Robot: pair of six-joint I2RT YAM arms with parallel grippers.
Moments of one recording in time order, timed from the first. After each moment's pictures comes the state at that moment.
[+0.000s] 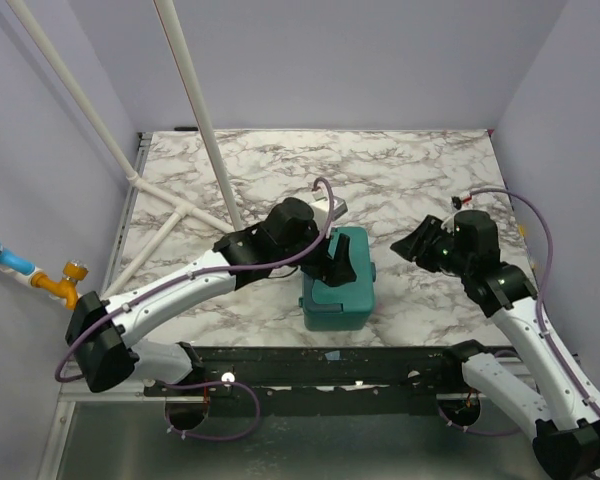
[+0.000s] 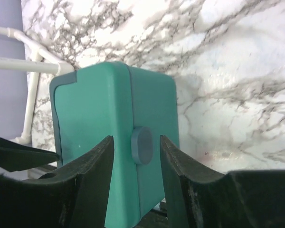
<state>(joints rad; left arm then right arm) -0.93 1.33 1.09 -0.32 0.32 -0.46 0.32 0.80 0.76 -0.55 -0.16 0.74</state>
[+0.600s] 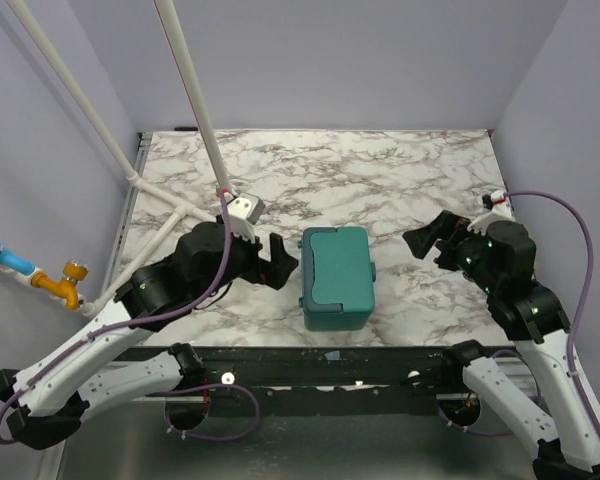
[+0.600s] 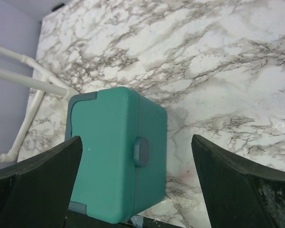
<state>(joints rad) -0.92 0.88 1.09 -0.62 -0.12 -0.42 0.32 0.67 0.90 -0.65 -0.01 0.57</state>
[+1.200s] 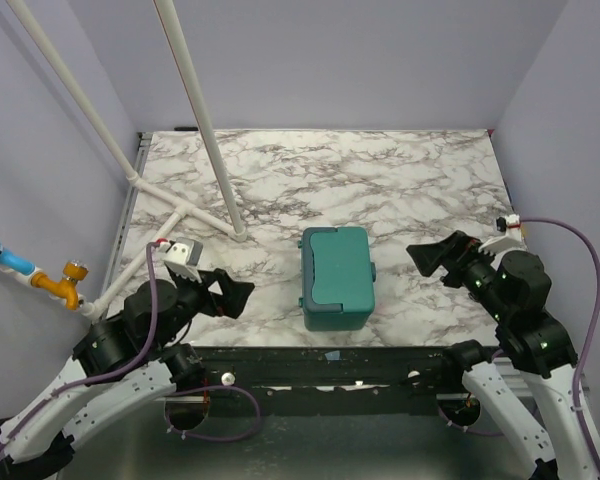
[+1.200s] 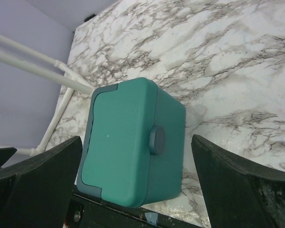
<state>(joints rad) -0.92 0.35 0.77 -0.74 -0.32 -0.51 0.32 0.45 0.81 -0.64 -0.07 0.64</state>
